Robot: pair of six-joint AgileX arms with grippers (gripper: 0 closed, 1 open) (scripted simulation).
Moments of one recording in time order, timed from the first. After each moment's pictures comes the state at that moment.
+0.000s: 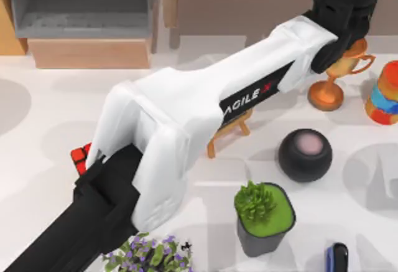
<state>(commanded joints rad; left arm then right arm) -0.87 2.80 2.62 0.20 -0.82 0.01 0.00 0.00 0.00 0.00 0.00 0.00</state>
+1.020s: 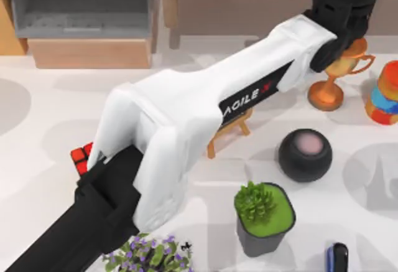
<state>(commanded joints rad) -0.86 2.82 2.65 0.19 -0.81 0.01 0.00 0.00 0.00 0.00 0.00 0.00</state>
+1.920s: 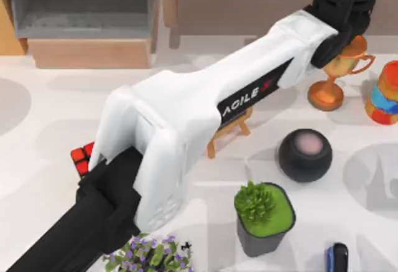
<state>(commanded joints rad) -0.87 2.83 2.71 0.15 -0.81 0.01 0.00 0.00 0.00 0.00 0.00 0.00</state>
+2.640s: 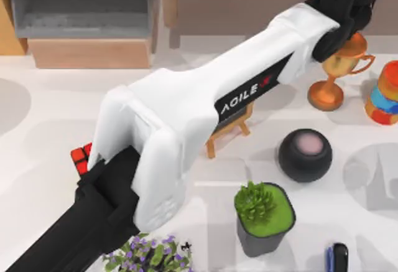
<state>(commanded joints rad) -0.87 2.82 2.73 0.10 -0.78 0.05 0.00 0.00 0.00 0.00 0.00 0.00</state>
